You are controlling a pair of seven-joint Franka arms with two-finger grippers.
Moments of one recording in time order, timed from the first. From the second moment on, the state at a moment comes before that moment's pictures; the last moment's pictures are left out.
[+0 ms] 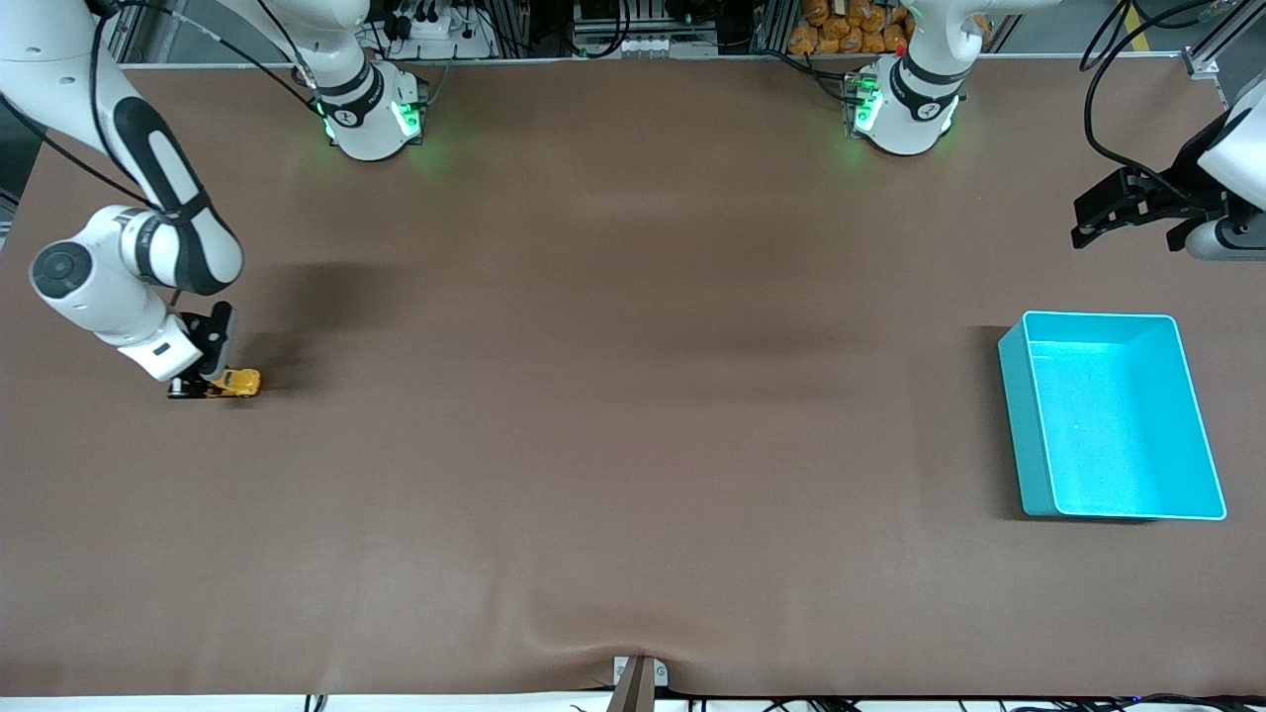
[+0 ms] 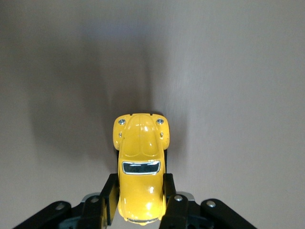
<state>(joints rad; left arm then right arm) -0.03 -0.01 -0.06 -1.51 0.01 1.48 -0.04 -0.30 0.40 -0.07 -2.26 -0.14 2.76 -1.84</state>
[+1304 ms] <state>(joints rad) -0.03 -0.01 -0.06 -1.51 0.01 1.48 -0.04 -0.49 0.48 -0.04 -2.05 -0.08 2.61 -1.94</state>
